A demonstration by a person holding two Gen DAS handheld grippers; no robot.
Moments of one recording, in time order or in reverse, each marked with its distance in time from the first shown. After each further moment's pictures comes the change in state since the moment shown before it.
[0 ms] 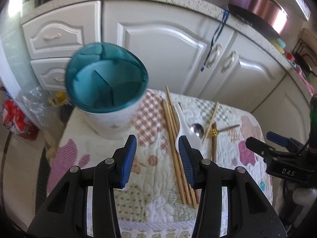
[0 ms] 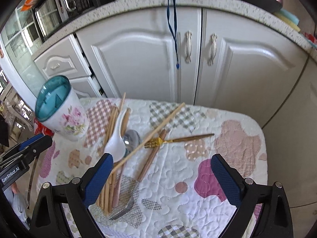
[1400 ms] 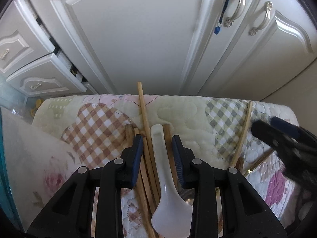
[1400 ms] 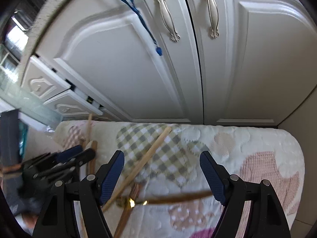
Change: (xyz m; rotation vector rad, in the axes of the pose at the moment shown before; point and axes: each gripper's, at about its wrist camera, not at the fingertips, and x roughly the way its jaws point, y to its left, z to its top) left arm 0.188 -0.064 0.080 0.118 0.288 0.150; right arm 0.133 -0.065 0.069 0.169 0.161 0.153
